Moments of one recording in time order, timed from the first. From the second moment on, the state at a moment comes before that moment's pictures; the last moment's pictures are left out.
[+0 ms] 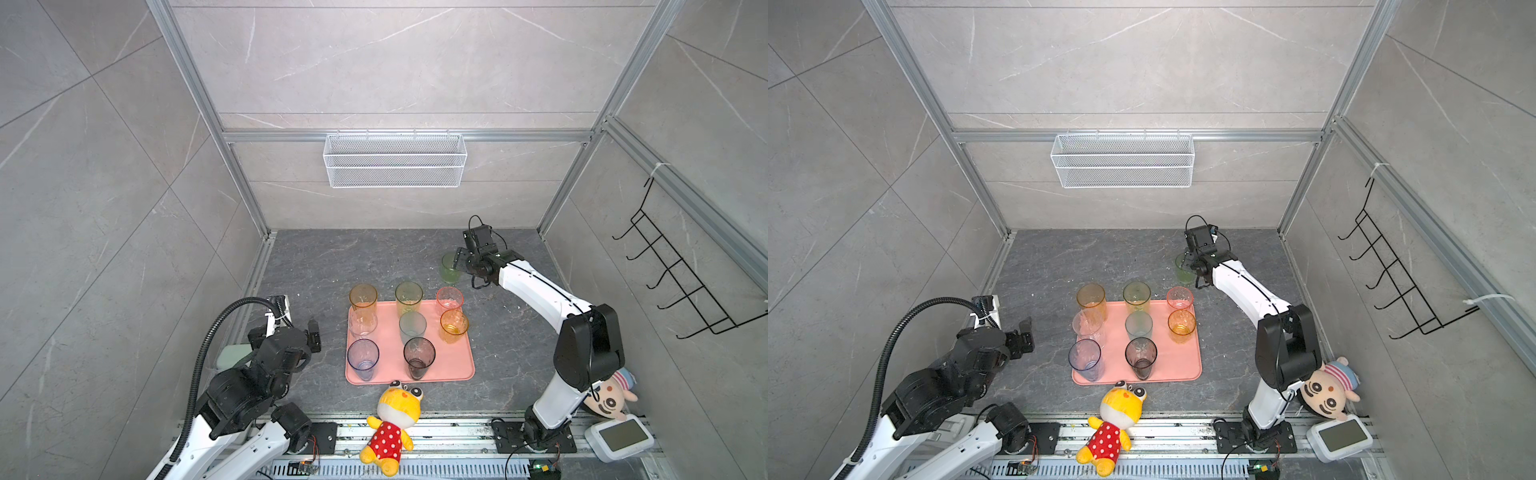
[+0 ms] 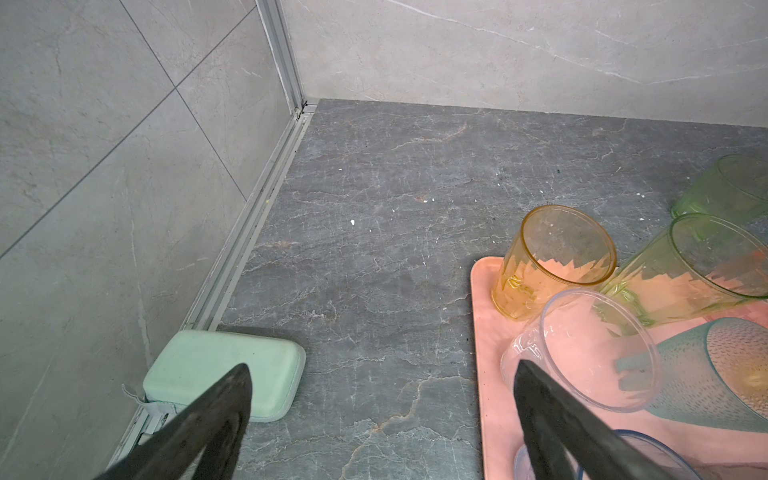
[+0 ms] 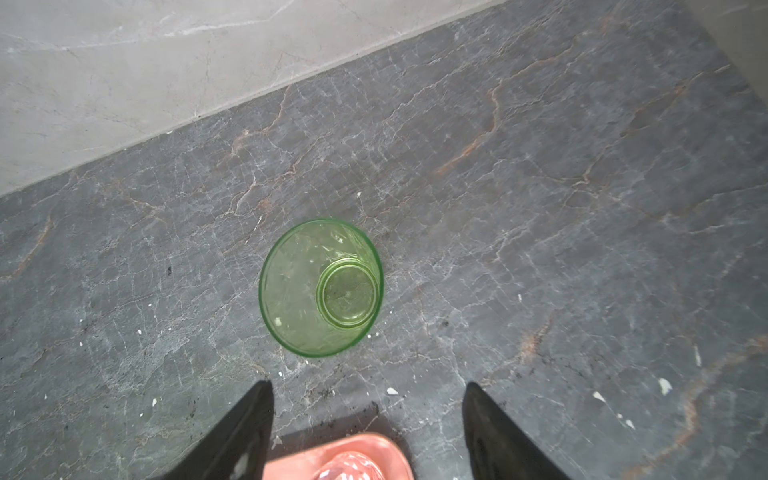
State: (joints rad) left arm -0.73 0.55 0.92 -1.05 -0.72 -0.48; right arm 0.35 1.76 1.43 -0.55 0.28 0.56
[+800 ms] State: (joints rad) left arm -0.73 0.55 0.92 -1.05 -0.72 -0.48; right arm 0.29 2.02 1.59 -0.55 0.20 0.62
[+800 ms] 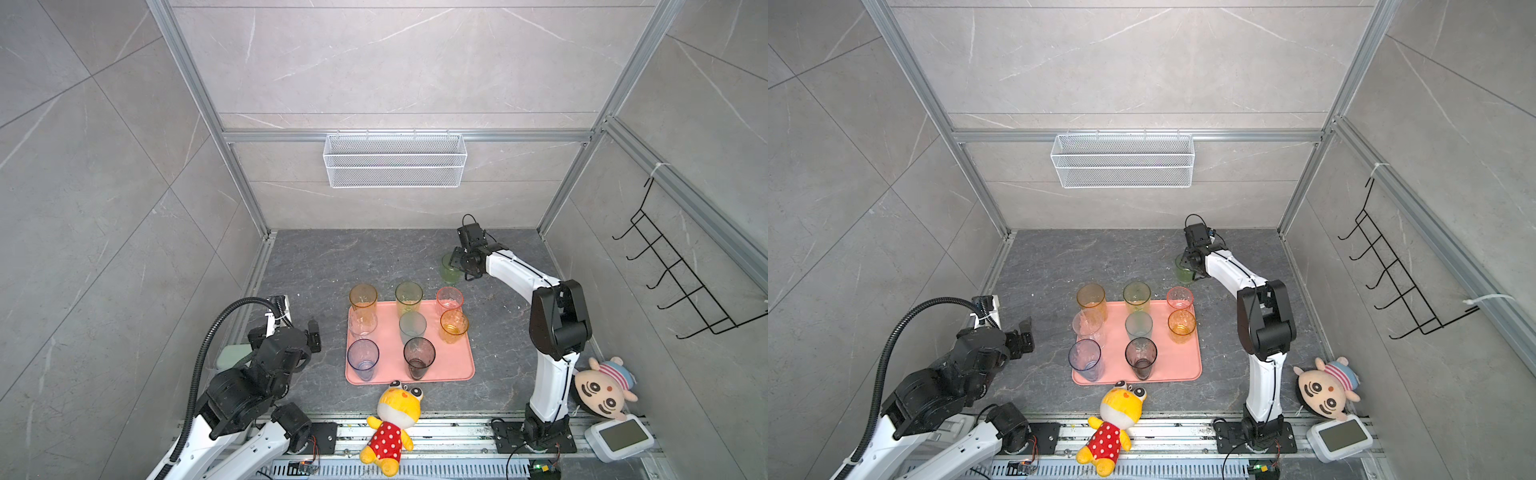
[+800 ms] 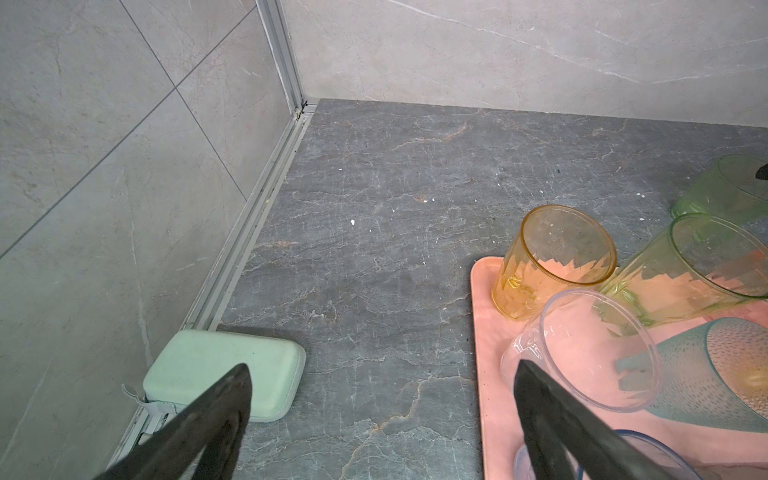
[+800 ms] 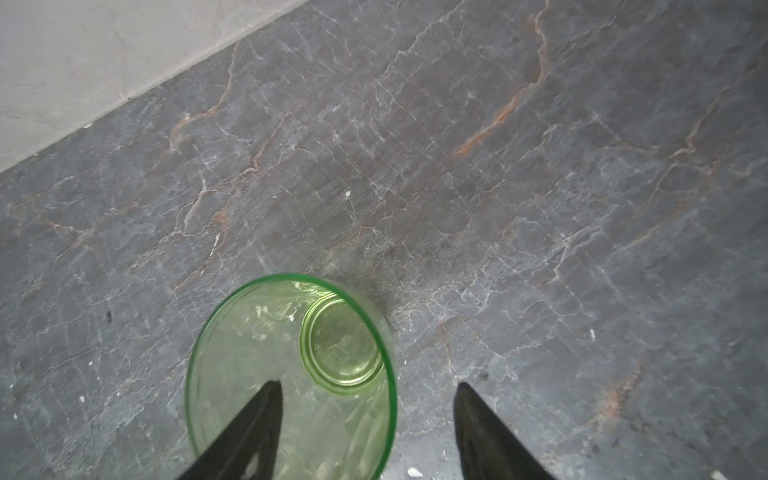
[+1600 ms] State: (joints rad) left arm -0.73 0.55 0.92 -1.05 -0.72 -0.48; right arm 0.26 2.11 1.61 -0.53 0.11 0.64
